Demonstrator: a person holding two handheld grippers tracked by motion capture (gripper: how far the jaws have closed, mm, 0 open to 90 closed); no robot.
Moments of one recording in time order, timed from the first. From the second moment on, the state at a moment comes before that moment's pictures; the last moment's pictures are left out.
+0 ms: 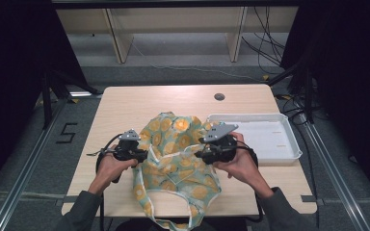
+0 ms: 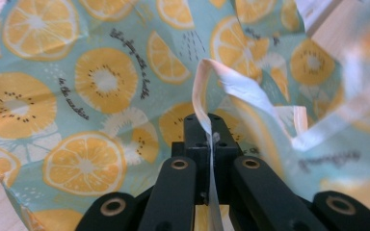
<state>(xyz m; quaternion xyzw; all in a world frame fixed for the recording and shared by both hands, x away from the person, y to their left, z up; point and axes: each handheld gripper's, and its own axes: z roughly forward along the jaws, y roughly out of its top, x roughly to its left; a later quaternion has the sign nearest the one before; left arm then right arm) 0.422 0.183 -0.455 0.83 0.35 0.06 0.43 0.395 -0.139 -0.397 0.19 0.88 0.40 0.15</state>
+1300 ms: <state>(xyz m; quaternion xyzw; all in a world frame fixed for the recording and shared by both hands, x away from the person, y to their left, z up) 0.440 0.206 -0.453 0.79 0.40 0.07 0.47 0.511 -0.121 -0.367 0.21 0.88 0.37 0.21</state>
